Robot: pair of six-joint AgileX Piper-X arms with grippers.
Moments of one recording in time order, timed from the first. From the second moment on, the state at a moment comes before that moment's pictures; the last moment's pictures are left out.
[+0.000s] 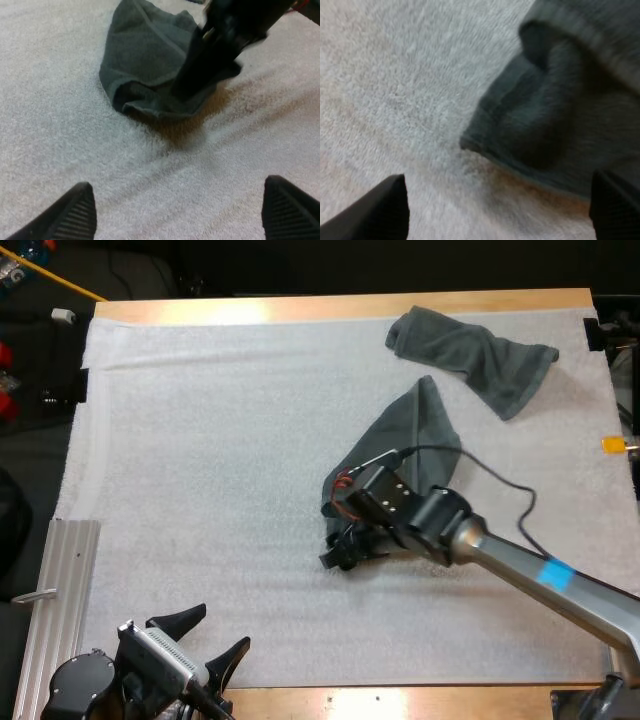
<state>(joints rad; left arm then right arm) -0.12 0.03 -0.60 1.22 0.53 -1.67 0.88 1.61 -1.13 0.73 -0.06 -1.52</state>
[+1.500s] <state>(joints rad) -0.12 0.03 -0.60 1.22 0.53 -1.67 0.88 1.46 -1.48 0.62 -0.07 -1.50</state>
